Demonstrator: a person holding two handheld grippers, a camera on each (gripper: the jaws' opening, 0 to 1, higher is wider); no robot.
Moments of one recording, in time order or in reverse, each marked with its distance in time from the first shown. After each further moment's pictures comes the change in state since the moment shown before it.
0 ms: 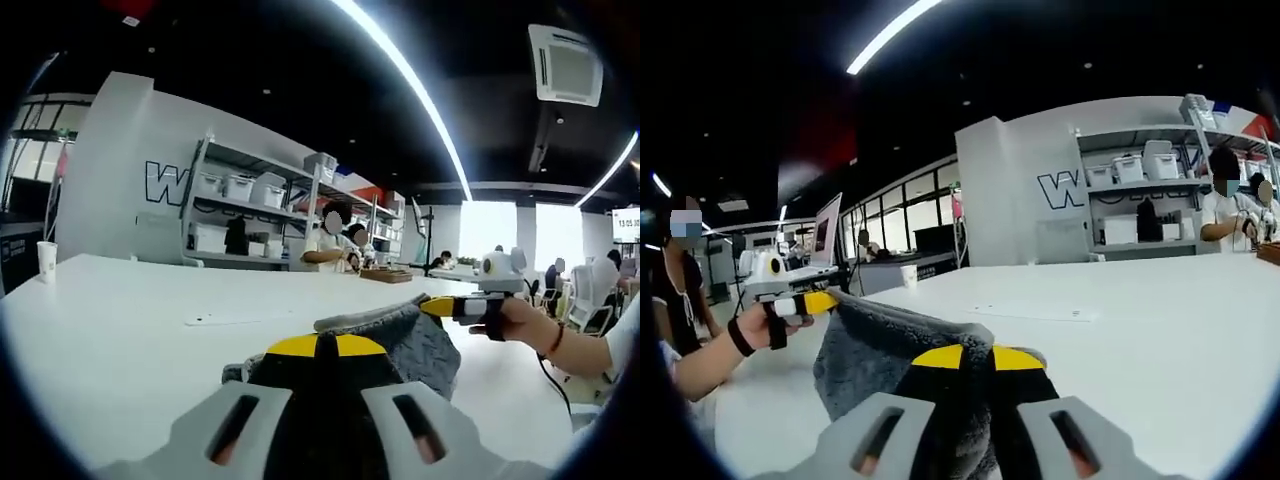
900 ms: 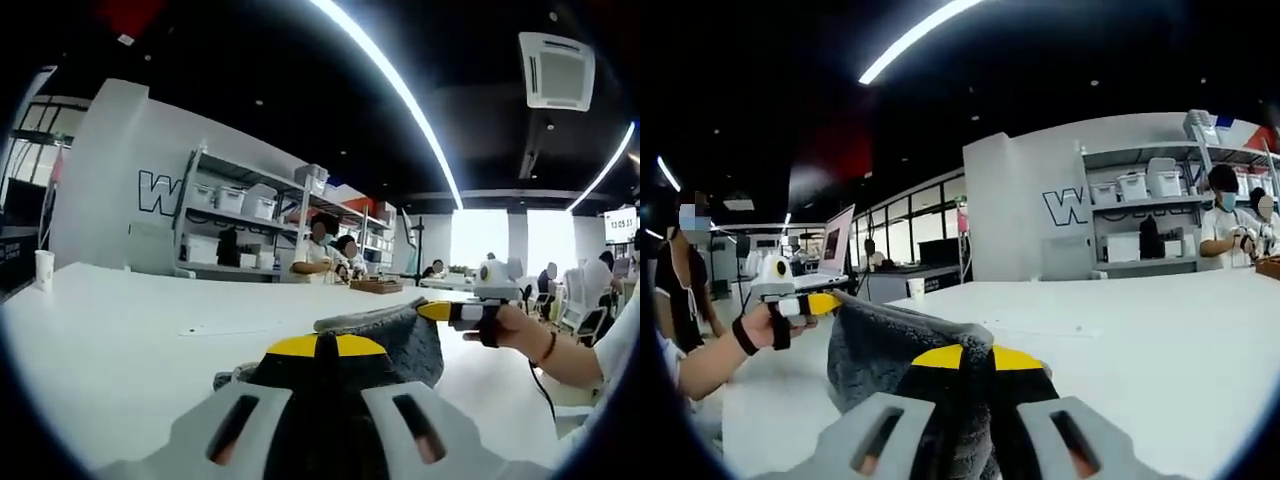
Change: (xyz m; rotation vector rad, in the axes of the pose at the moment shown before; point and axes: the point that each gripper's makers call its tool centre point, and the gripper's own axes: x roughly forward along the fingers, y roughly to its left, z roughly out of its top) left arm -0.015 -0.020 0.014 0.000 -0.046 -0.044; right arm -0.014 0.006 0.017 -0.048 -0.062 0.016
